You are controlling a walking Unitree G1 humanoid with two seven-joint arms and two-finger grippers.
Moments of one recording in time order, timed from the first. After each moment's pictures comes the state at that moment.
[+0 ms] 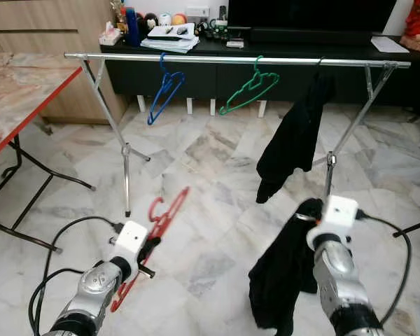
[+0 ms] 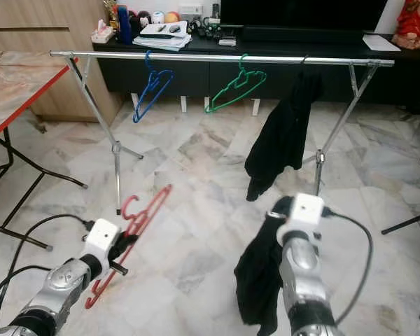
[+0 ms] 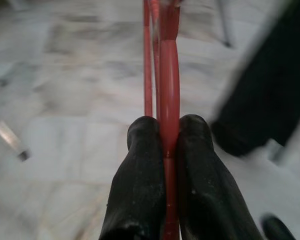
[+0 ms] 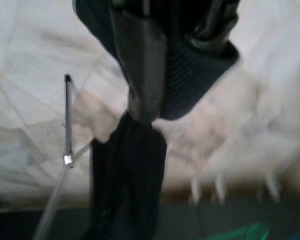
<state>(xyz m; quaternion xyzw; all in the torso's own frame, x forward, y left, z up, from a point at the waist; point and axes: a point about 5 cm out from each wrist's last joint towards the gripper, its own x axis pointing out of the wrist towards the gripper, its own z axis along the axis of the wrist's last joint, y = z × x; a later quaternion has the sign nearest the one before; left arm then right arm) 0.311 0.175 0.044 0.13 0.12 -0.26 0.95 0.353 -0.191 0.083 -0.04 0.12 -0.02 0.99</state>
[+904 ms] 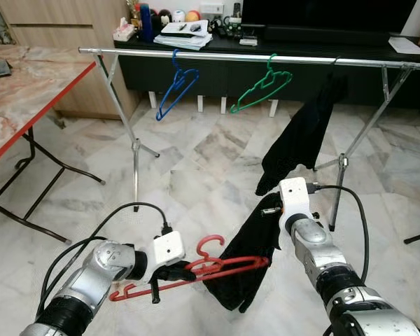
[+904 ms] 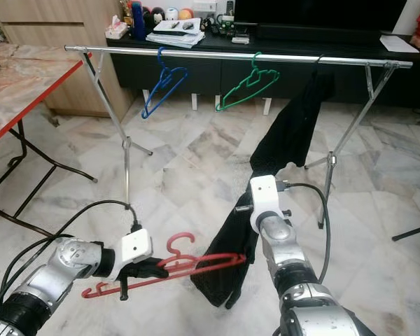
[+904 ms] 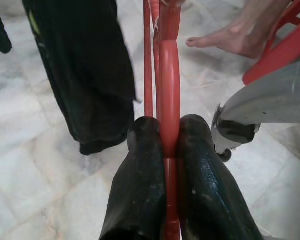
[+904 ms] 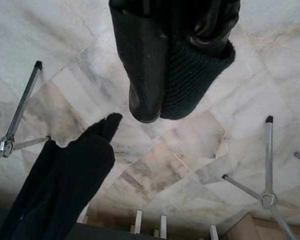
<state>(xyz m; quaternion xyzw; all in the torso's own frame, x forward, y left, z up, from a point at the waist) 0.297 0.134 0.086 0.25 0.18 -0.57 0.76 0.378 -0.154 0.102 -0.09 0.16 0.06 0.98</state>
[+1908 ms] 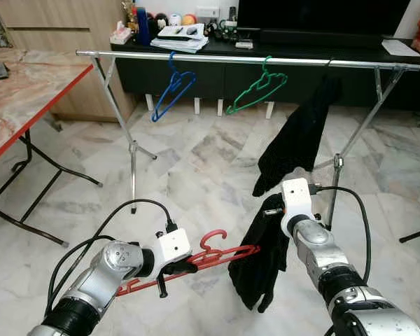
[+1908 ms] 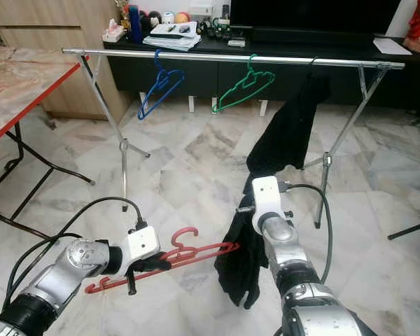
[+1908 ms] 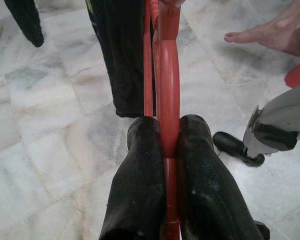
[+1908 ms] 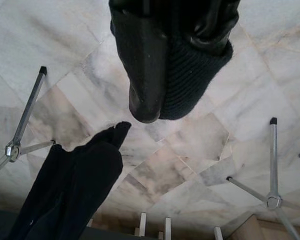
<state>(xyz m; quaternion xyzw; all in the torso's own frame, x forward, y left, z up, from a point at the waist) 0.304 0.131 0.083 0.27 0.17 -0.50 0.81 0.377 -0.160 0.101 -0.09 0.16 0.06 0.98</state>
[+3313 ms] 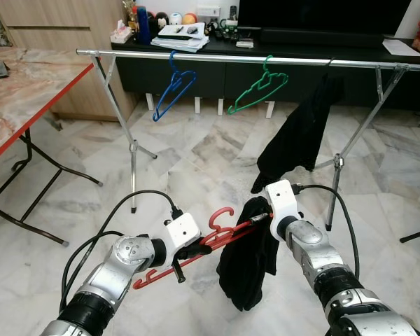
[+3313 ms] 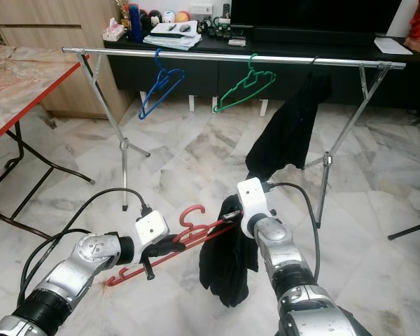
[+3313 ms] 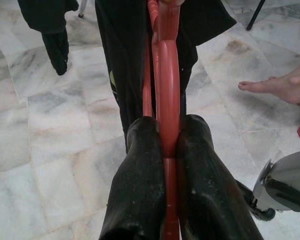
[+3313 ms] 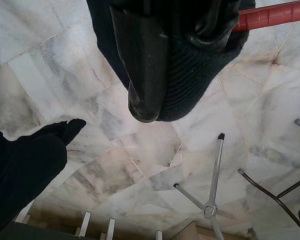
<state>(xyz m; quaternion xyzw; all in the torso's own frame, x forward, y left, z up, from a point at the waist) 0.316 0.113 0.096 0.21 0.12 -0.47 0.85 0.374 -0.141 0.099 -0.09 0.17 0.18 0.96</state>
